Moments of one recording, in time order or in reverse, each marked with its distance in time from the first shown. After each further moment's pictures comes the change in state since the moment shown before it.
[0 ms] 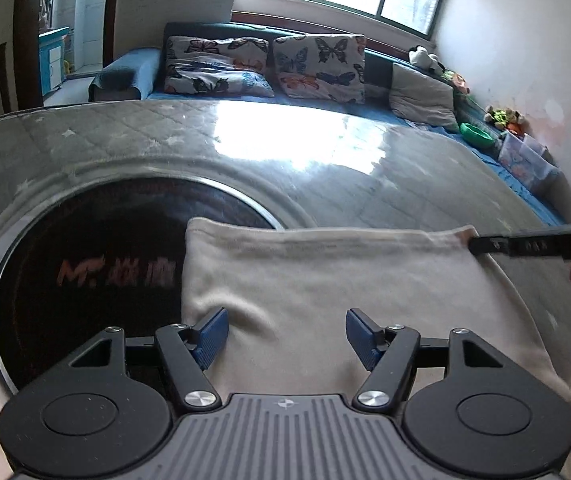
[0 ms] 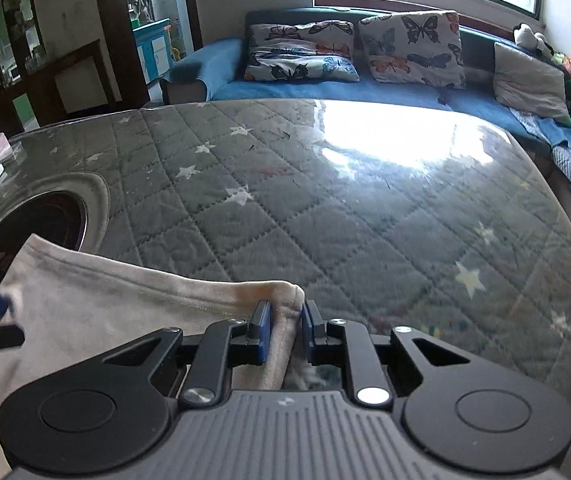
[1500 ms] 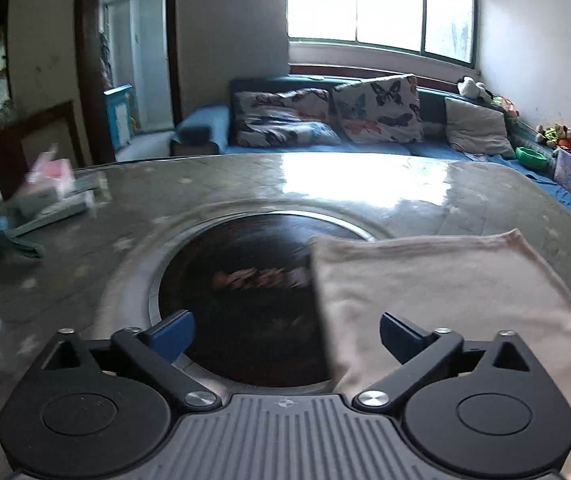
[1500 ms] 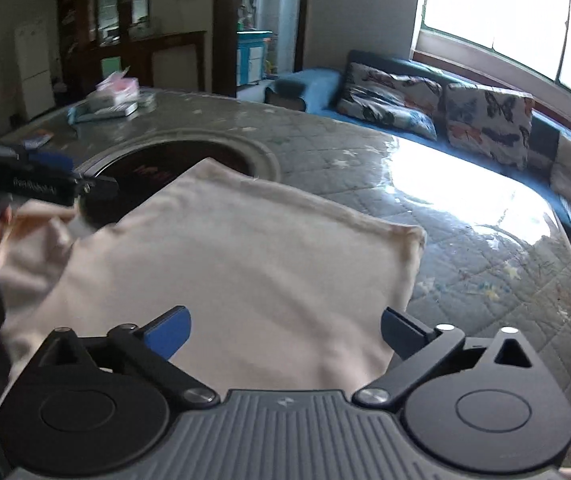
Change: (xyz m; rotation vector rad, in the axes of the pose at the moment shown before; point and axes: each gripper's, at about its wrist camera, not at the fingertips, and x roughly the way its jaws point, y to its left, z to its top) left arm -0.102 0.030 -0.051 0.047 -0.161 0.257; right arm -0.115 0.091 -0.102 -0.308 -0.110 0.110
